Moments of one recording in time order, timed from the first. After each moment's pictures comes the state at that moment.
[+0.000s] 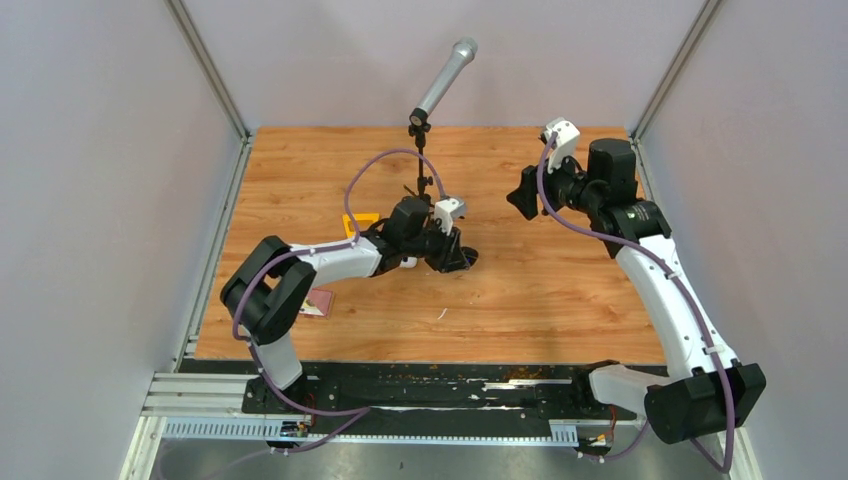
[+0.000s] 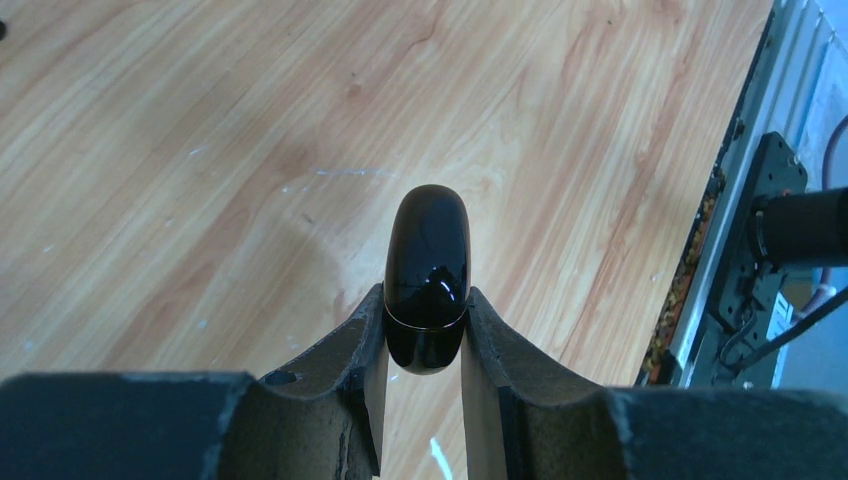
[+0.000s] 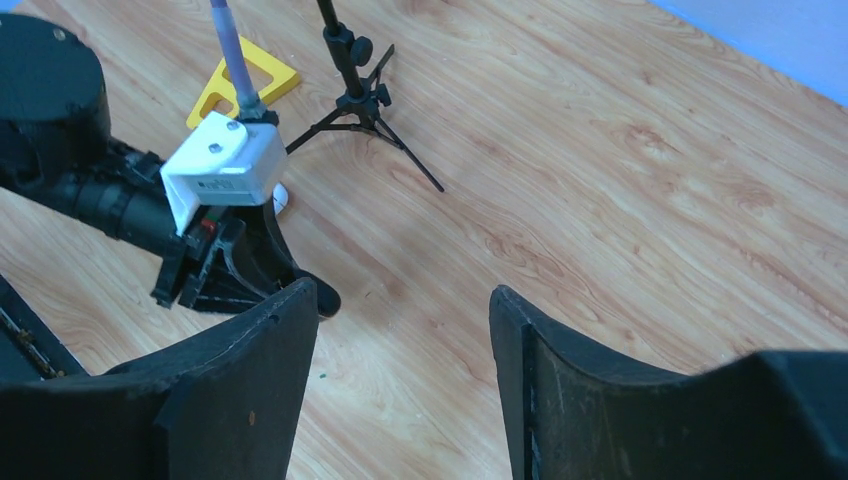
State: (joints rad) left arm -0.71 1.73 0.98 0.18 0.51 -0.21; right arm 0.22 1.19 1.25 -0.51 -0.46 -0.15
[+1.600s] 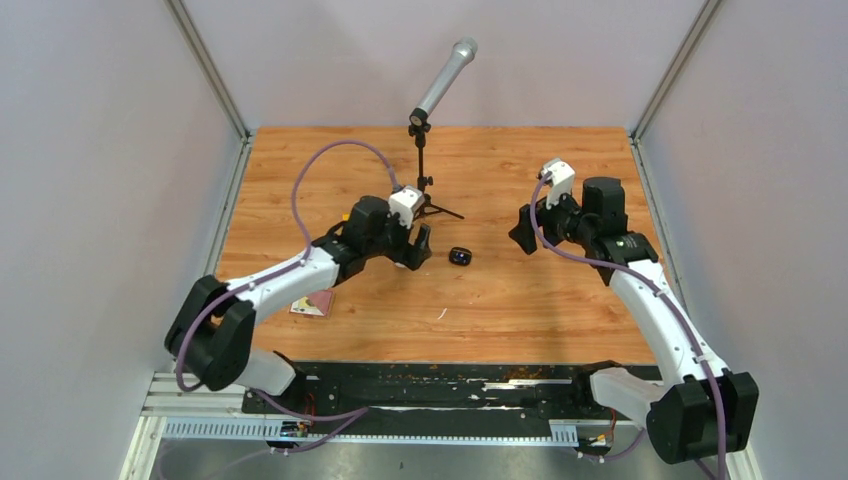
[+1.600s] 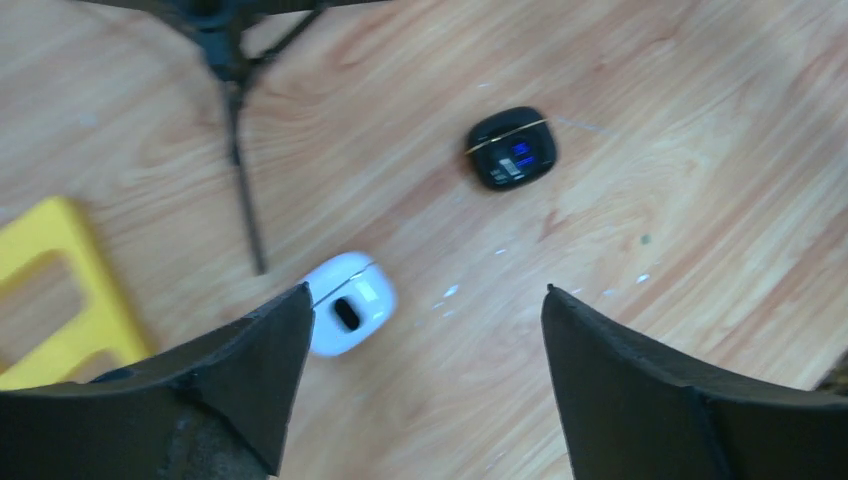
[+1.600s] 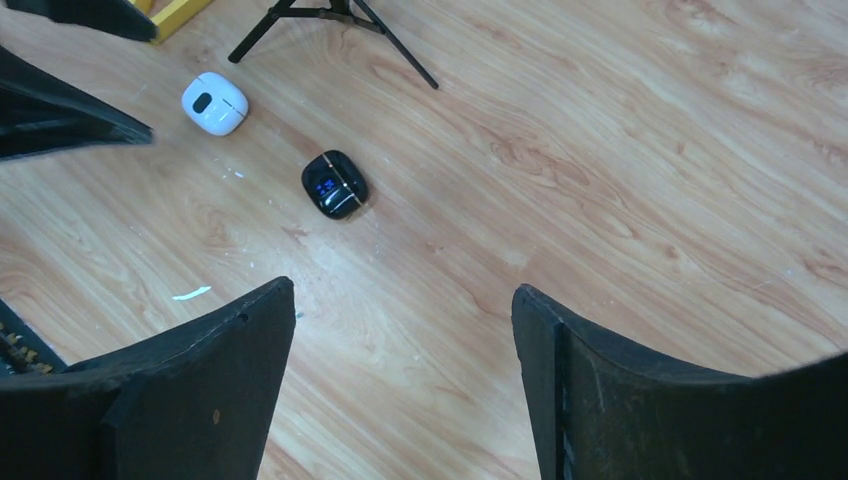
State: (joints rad) left arm -0.65 1.48 0.87 0.01 0.16 -0.13; right arm 0.18 1.09 0.94 -0.42 -0.45 -0.18
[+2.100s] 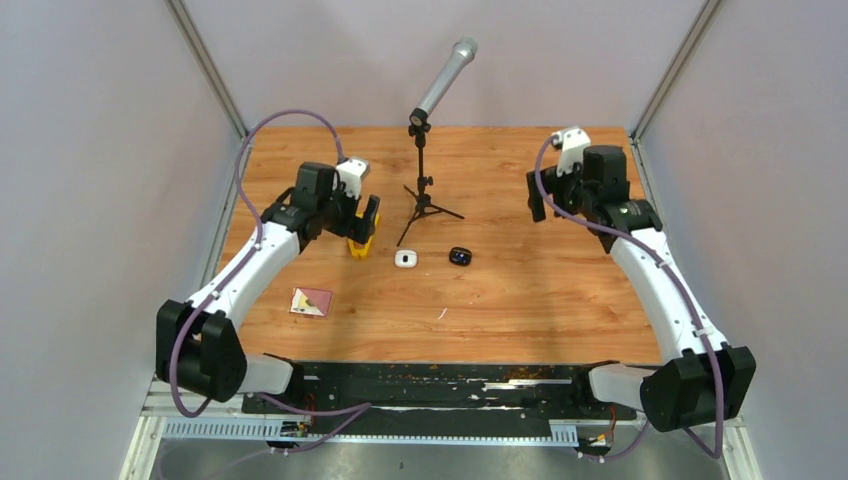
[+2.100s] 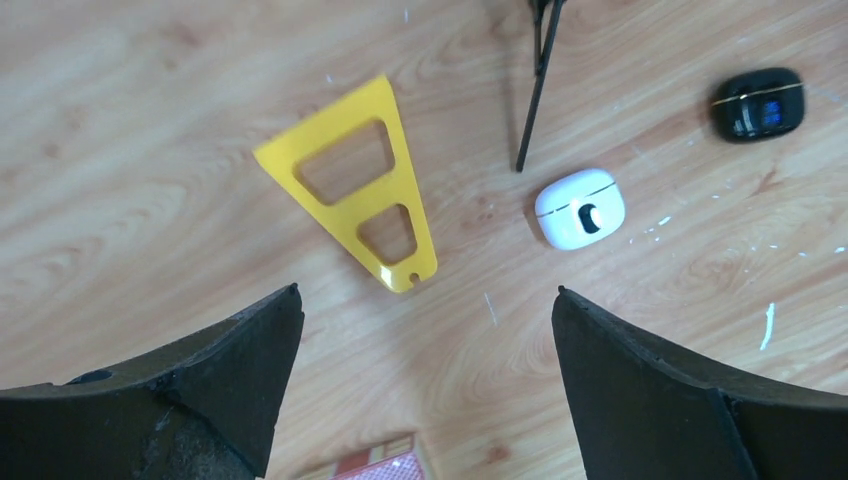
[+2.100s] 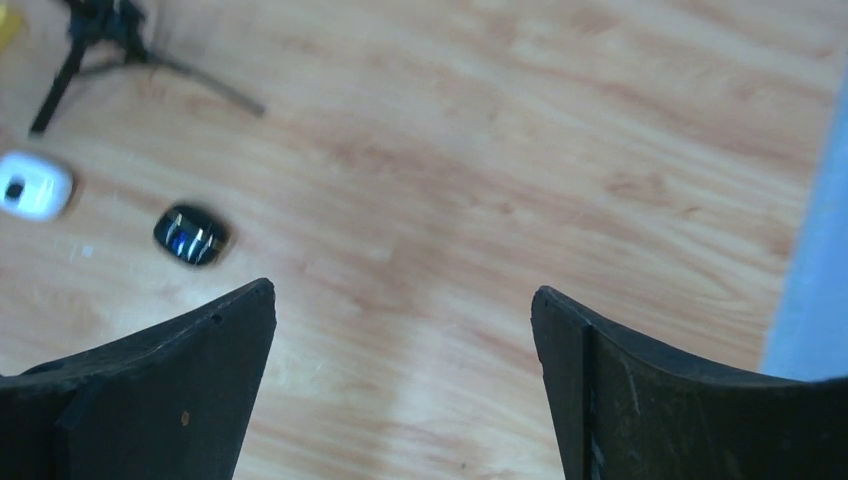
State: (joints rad) left arm -0.31 1.34 1.00 -0.43 0.14 0.07; right arm 0.18 1.23 1.14 -0.54 -0.14 -0.16
